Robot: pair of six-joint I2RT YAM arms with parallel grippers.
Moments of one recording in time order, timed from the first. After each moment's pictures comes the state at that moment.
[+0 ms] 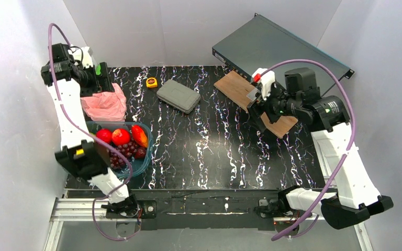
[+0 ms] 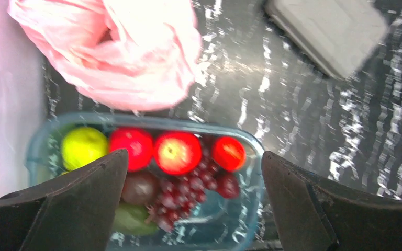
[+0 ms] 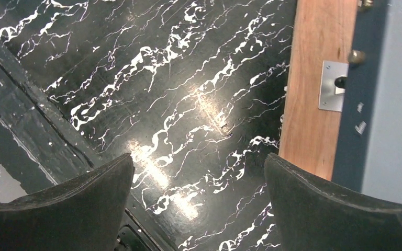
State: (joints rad) left arm 0.34 1.63 2.00 -1.30 0.31 0.11; right arm 0.41 1.17 1.63 -1.16 -0.35 -0.35
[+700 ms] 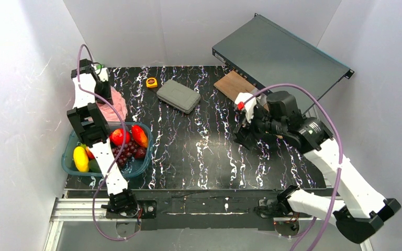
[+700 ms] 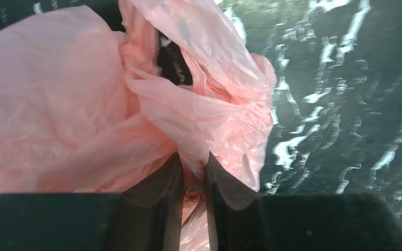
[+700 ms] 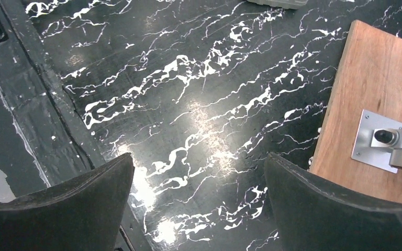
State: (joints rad) left arm 0.35 2.34 2.21 -1.12 0.15 0.21; right arm 0.66 1.06 1.31 -0.90 -0.30 -0.36
